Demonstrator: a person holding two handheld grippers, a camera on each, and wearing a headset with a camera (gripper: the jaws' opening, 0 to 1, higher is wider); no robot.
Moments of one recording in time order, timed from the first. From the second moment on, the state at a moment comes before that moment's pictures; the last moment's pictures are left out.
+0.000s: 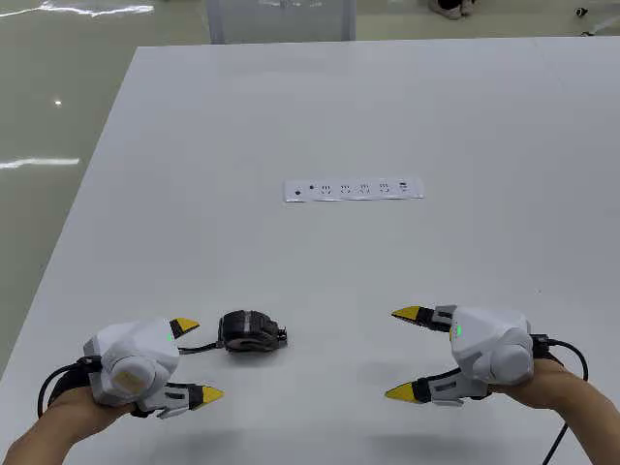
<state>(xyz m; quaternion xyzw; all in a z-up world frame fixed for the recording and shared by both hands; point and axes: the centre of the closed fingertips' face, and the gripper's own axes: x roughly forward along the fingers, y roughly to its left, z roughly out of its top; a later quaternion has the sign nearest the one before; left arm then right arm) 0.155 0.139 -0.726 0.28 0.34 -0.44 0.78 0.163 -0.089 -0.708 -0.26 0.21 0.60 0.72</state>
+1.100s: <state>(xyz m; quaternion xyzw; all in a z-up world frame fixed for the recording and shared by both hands) 0.193 0.132 -0.753 0.31 0.35 -0.47 0.75 0.196 -0.052 -0.735 -0.25 0.22 0.62 0.71</state>
